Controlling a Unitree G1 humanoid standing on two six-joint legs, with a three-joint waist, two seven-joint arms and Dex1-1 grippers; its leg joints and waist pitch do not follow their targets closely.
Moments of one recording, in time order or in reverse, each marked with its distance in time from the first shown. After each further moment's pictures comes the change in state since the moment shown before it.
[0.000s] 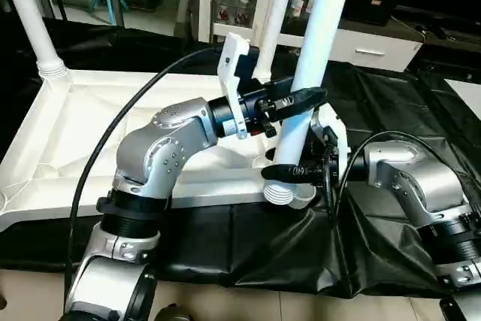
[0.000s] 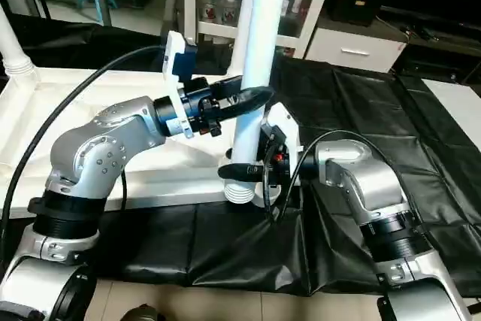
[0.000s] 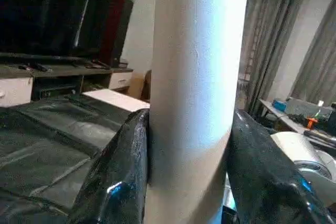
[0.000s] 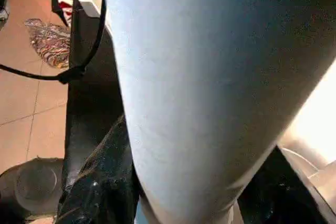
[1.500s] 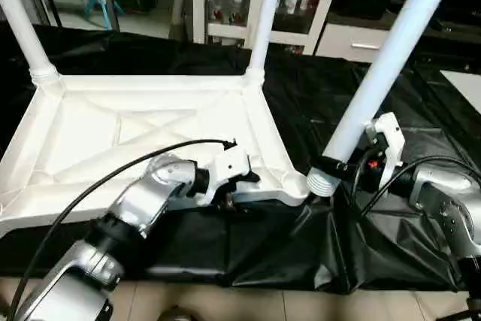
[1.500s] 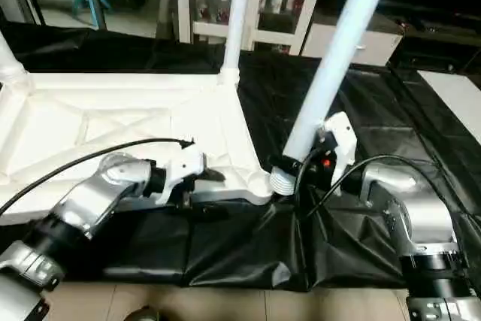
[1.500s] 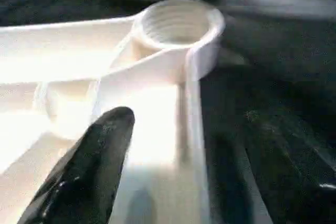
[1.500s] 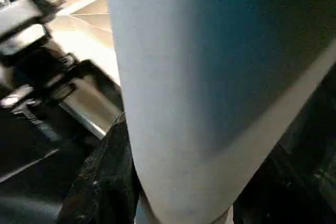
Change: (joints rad) left arm 0.086 0.235 -0.407 0.494 0.537 -0.601 -0.255; right arm 0.213 -0.062 -0.234 -0.089 0.022 -0.011 -0.222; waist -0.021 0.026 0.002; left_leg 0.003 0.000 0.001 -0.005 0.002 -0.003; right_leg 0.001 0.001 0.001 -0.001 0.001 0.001
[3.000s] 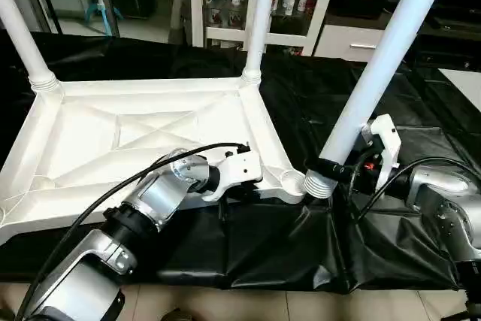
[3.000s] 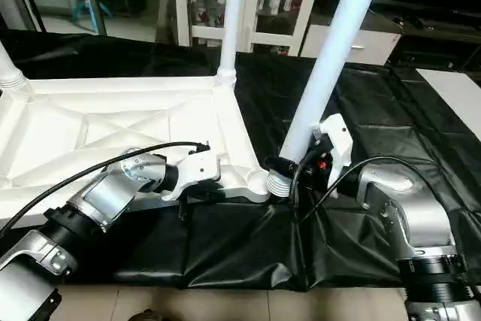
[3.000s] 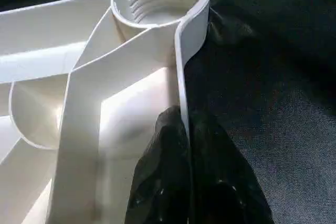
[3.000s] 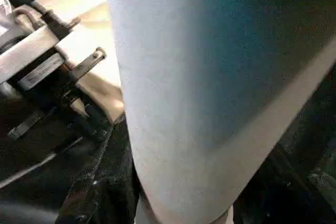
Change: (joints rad) left arm 0.006 -0.012 -0.036 -0.059 0.158 0.108 0.006; right arm 0.014 0.054 -0.005 -0.015 -0.008 -0.023 -0.083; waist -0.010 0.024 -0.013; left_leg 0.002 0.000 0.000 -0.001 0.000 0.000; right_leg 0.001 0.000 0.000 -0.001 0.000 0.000
